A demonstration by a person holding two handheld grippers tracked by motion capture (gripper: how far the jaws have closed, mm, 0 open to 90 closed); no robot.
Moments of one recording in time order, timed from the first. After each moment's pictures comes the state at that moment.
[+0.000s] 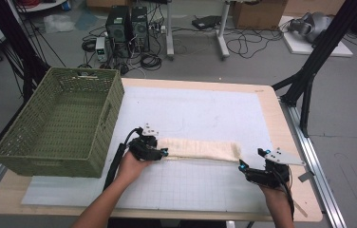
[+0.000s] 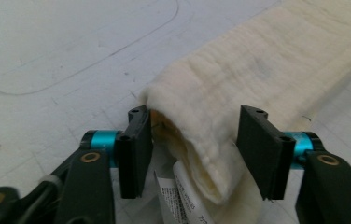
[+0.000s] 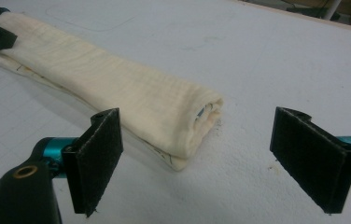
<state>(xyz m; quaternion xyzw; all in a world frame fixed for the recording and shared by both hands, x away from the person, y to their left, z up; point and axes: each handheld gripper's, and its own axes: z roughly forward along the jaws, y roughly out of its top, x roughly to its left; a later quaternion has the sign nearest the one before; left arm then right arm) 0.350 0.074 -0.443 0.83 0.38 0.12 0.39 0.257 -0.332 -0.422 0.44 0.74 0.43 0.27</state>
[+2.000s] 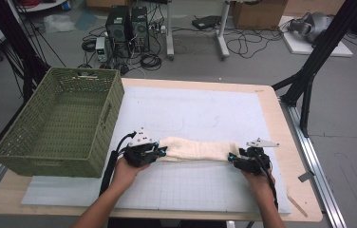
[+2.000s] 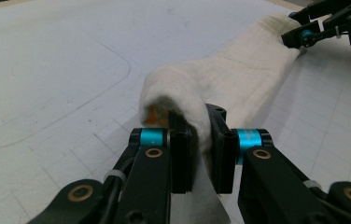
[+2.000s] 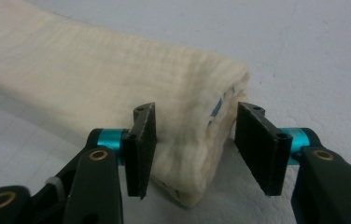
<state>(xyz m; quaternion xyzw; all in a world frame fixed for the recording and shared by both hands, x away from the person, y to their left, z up) 0.320 0.088 -0.429 0.80 0.30 0.12 0.51 0.309 -0.305 -0.450 0.50 0.76 0.37 0.19</state>
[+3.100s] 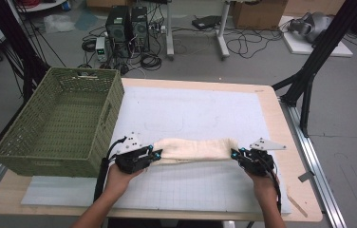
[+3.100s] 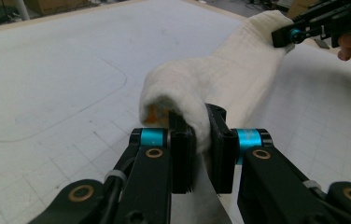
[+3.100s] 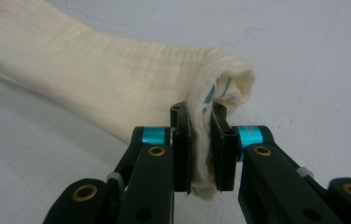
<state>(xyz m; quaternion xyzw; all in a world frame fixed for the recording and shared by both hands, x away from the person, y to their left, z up) 0.296 0.106 -0.421 0.77 0.29 0.14 0.55 0.295 -0.307 -0.429 0.43 0.77 0.43 0.20</state>
